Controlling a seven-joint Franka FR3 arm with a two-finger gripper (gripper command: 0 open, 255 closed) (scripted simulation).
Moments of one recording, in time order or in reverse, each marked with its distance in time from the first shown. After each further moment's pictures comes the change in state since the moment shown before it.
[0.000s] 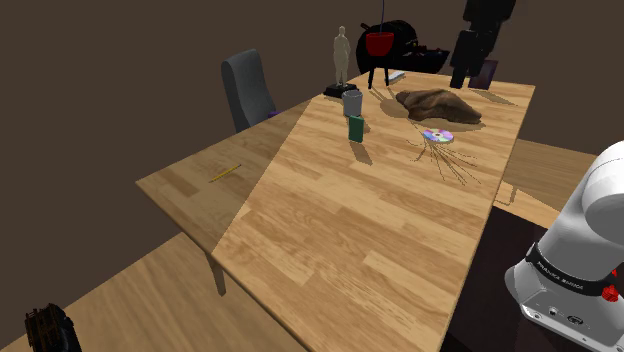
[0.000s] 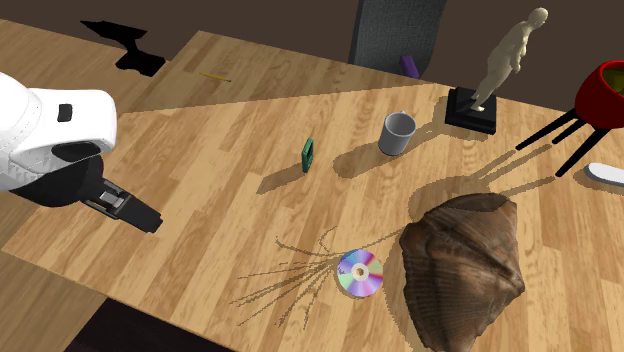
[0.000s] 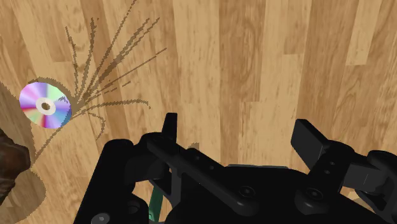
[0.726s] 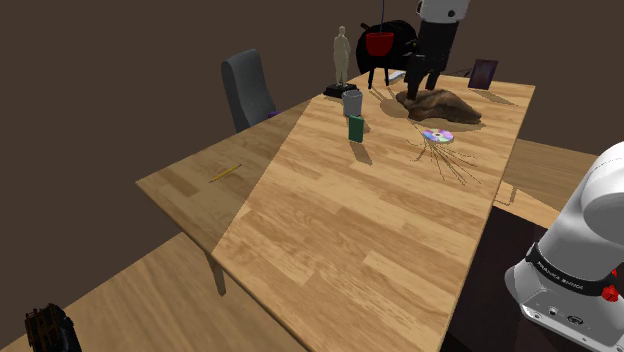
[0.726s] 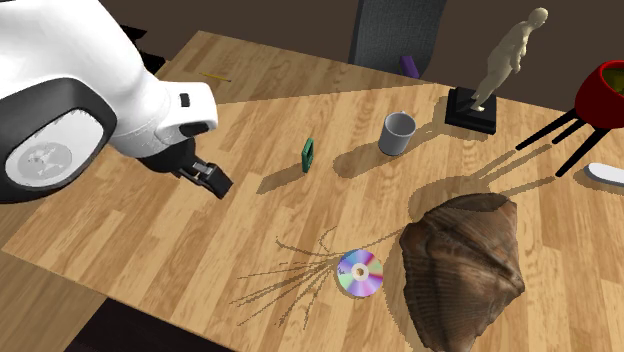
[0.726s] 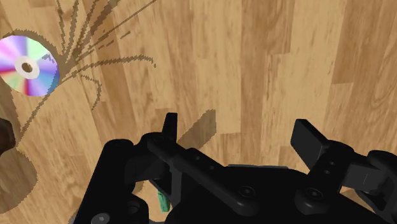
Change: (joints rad) arm -0.021 0.261 -0.046 0.020 -0.007 0.280 -0.026
